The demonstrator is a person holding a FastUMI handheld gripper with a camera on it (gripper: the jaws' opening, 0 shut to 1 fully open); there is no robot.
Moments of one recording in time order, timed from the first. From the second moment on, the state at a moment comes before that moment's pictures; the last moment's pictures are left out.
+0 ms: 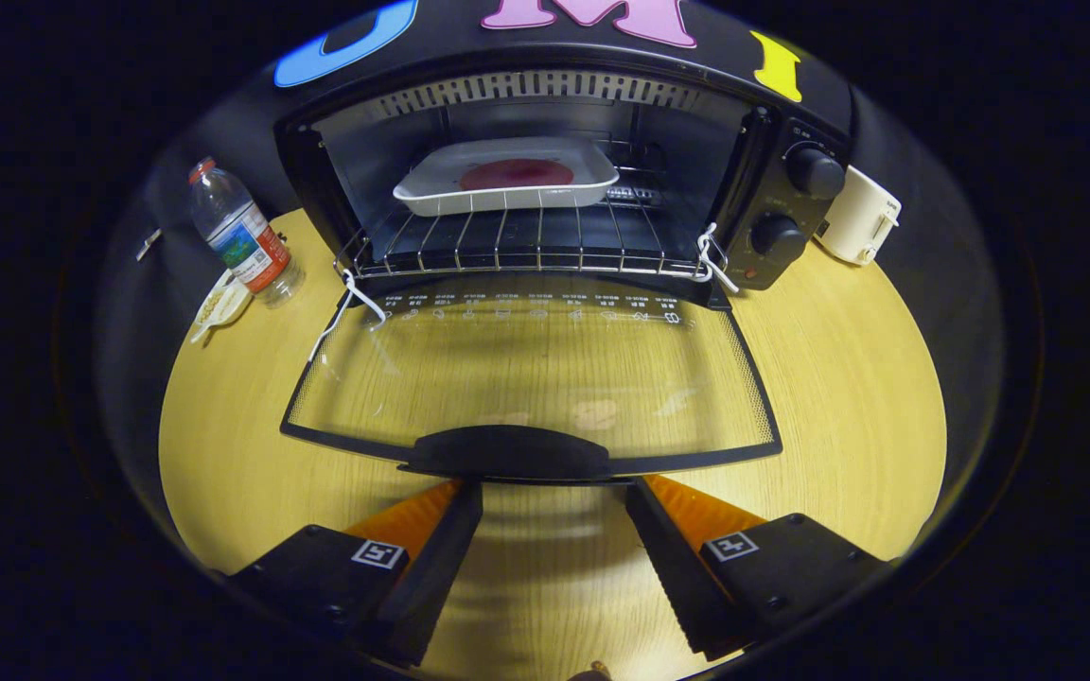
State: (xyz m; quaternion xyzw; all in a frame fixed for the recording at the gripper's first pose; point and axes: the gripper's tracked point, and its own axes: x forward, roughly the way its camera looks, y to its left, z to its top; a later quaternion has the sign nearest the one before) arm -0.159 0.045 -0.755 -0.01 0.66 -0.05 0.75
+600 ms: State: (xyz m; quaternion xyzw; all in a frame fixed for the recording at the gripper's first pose) arm -0.112 0.050 -0.670 0.00 0.56 -0.04 0.82
